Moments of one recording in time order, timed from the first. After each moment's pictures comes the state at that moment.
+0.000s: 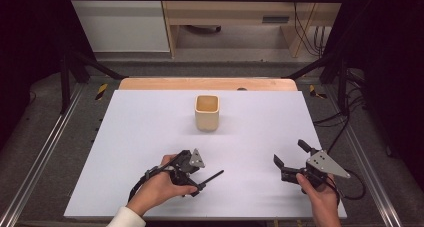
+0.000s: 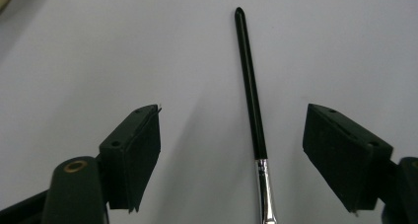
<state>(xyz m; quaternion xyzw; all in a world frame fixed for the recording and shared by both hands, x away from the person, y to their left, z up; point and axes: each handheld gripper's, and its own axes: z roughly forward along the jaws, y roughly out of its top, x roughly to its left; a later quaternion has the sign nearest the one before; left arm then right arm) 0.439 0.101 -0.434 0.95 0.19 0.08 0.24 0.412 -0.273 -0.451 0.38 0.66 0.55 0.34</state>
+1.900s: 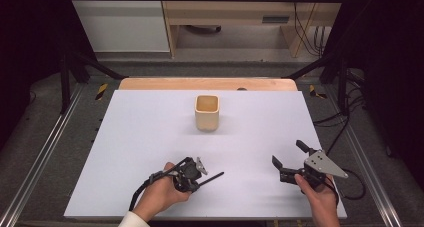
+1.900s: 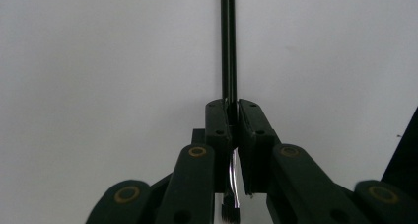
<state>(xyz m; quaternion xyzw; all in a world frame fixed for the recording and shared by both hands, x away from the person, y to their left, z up) 0.431 0.094 -0.446 0.96 0.21 0.04 0.16 0.411 -0.270 -0.452 0.37 0.67 0.55 0.34</state>
